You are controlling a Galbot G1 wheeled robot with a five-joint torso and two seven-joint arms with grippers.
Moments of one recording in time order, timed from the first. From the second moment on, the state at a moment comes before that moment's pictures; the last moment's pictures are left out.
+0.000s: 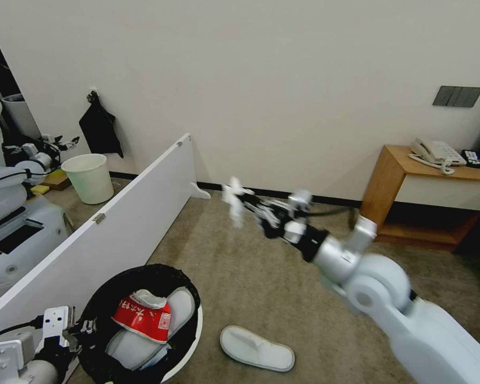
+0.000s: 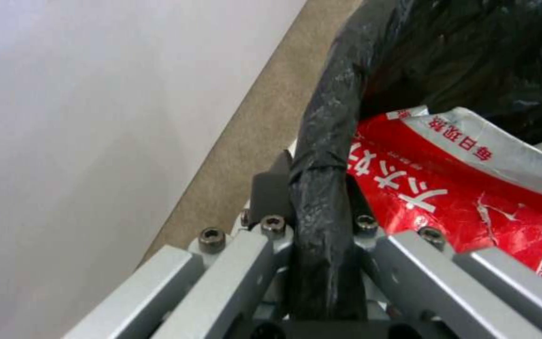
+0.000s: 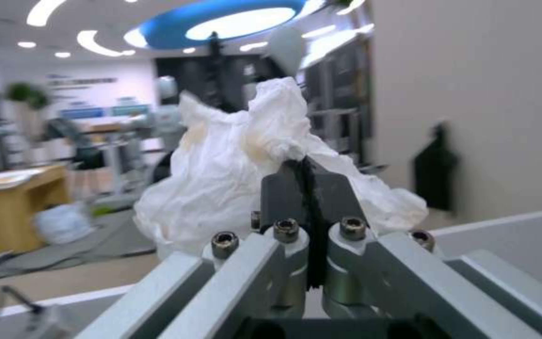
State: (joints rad) left arm 1.78 -1.16 -0.93 -2.44 -0.76 0.73 -0.29; right arm -0.59 0.98 -0.11 2.03 0.98 -0.16 -0.23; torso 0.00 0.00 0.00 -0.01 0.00
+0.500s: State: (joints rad) left arm 1.78 -1.16 -0.93 -2.44 -0.76 0.73 -0.29; right arm -0.46 1.19 -0.46 1.90 0.96 -0.17 -0.21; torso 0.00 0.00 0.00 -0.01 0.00
